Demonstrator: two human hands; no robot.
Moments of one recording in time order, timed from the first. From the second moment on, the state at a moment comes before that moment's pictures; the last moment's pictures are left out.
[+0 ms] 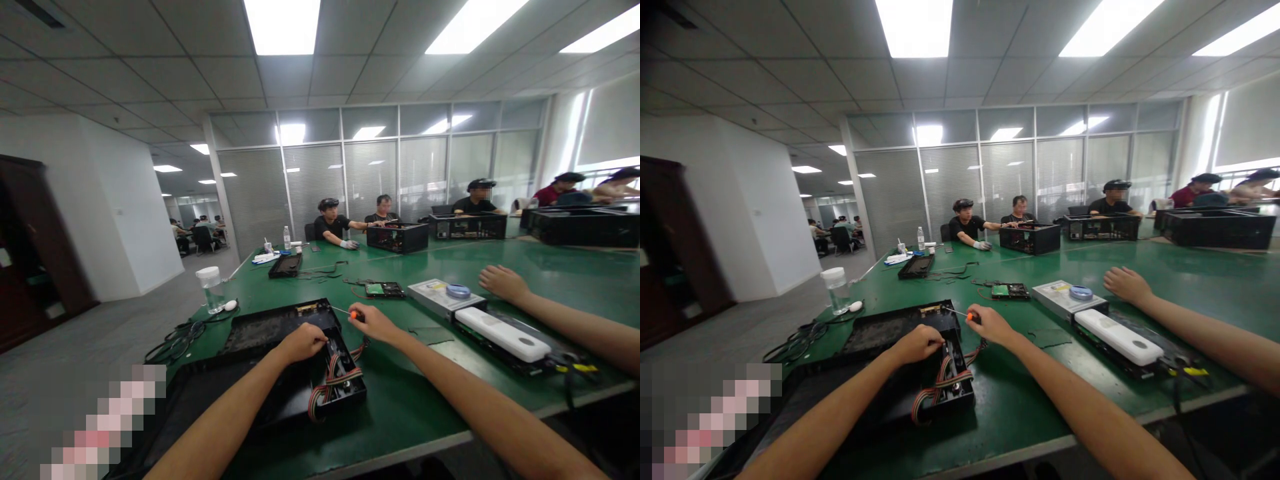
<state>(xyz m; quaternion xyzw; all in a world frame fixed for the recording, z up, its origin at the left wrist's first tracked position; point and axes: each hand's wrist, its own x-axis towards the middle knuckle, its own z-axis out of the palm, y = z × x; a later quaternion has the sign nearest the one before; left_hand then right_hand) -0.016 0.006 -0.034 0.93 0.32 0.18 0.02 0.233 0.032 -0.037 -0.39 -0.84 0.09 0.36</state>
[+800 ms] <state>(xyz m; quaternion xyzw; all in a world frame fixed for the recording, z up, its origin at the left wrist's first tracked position) -0.012 0.002 -0.027 0.91 0.37 0.17 0.06 0.234 0.027 -0.013 -0.37 -0.81 0.19 0.42</state>
